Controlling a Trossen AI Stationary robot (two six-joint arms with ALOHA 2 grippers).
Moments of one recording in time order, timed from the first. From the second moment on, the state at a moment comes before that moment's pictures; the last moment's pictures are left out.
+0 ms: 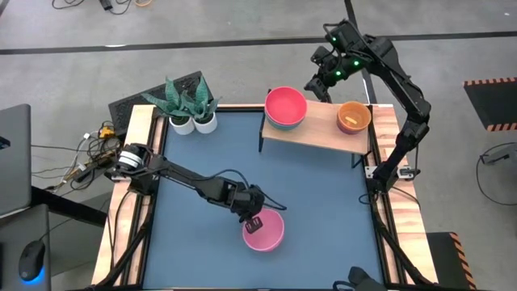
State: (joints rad) left arm -0.24 1.86 1.25 -0.38 -0.07 -0.71; right arm -0.78 1.69 2.16 -1.38 -0.37 -0.06
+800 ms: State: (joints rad) left arm -0.21 1.87 1.25 -0.35 0.07 -0.61; right arm -0.78 1.69 2.16 -1.38 -0.37 -0.06
